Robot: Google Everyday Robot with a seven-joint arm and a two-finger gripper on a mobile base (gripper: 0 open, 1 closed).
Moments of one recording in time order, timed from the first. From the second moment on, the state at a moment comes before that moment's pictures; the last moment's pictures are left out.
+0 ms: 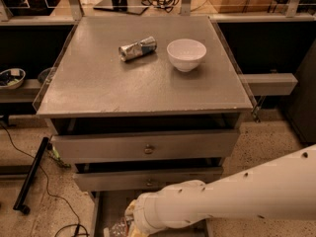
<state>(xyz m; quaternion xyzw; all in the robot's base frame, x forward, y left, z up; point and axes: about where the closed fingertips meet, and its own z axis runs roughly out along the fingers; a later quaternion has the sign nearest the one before) 0.357 0.083 0.550 -0.70 0.65 0.14 0.27</state>
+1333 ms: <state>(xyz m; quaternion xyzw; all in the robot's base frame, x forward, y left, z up) 0.400 0.059 0.486 -0.67 0.70 0.11 0.22</state>
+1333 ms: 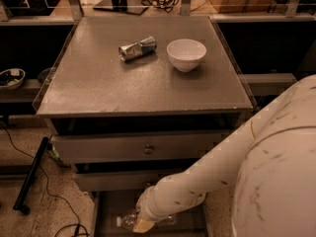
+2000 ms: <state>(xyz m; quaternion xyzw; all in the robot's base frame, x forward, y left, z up) 0.404 0.031 0.451 -0.65 0.73 0.11 0.18</state>
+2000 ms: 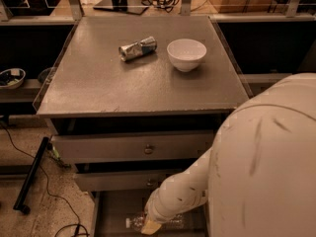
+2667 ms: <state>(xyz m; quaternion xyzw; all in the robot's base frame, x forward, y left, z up) 0.426 0.007 0.421 -0.63 0.74 0.13 0.20</state>
